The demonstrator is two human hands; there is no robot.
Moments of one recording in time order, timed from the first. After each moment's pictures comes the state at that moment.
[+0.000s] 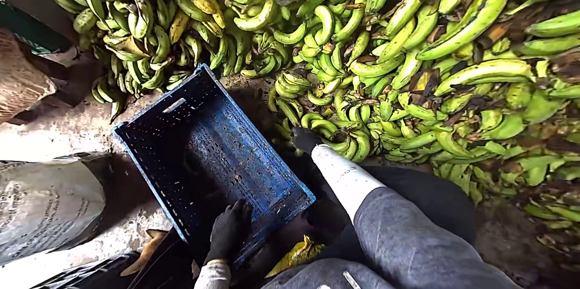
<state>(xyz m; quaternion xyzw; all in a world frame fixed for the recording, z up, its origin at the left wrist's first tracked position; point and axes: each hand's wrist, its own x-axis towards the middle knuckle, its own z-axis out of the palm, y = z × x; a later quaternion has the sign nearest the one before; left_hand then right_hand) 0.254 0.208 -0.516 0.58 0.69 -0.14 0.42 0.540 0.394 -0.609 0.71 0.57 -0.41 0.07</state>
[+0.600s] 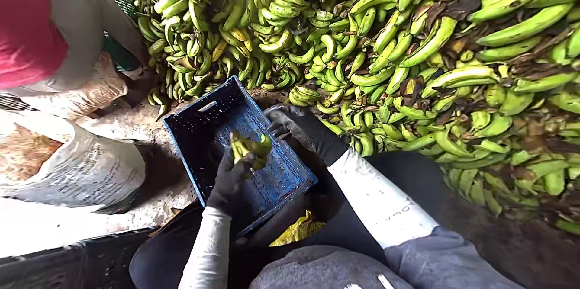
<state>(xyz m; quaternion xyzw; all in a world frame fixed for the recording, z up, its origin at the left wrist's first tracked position) 0.257 0.206 -0.430 0.48 0.54 0.46 0.52 0.473 0.291 -0.378 0.46 0.53 -0.62 -0.34</state>
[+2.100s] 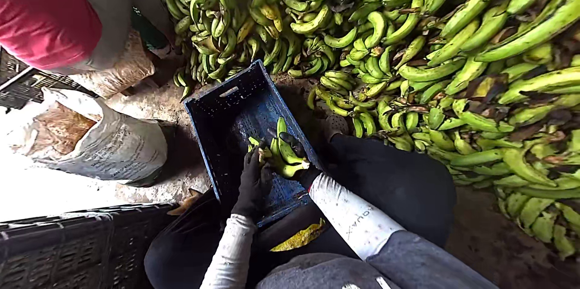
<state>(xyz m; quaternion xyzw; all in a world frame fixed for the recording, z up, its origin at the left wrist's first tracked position) 0.271 0.200 -0.484 0.63 0.59 0.42 0.27 0.401 0.279 -0.544 0.17 0.14 -0.88 -0.41</state>
